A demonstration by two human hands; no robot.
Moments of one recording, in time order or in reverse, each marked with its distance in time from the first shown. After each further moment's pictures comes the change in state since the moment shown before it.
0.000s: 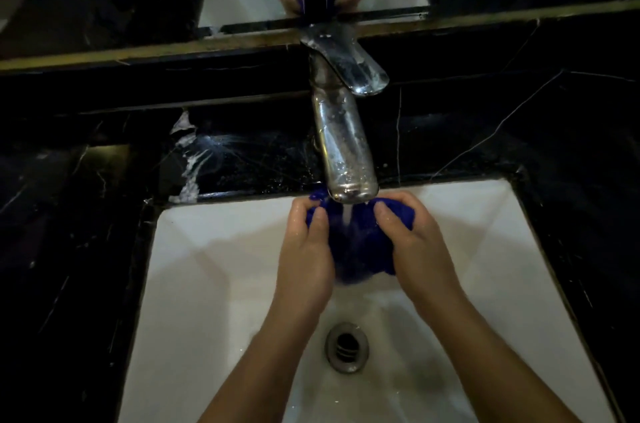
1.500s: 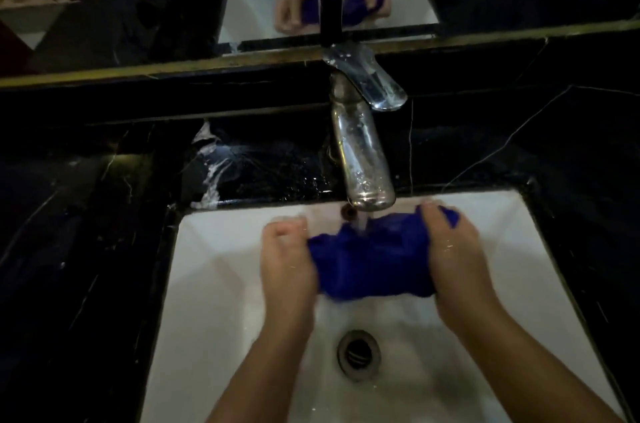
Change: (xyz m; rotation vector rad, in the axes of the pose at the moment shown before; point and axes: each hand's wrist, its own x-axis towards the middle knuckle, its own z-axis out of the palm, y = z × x) left_hand 0.008 -0.006 -0.028 -0.002 0.286 -0.077; right_hand -0.004 -0.013 -0.011 0.124 0.181 0.192
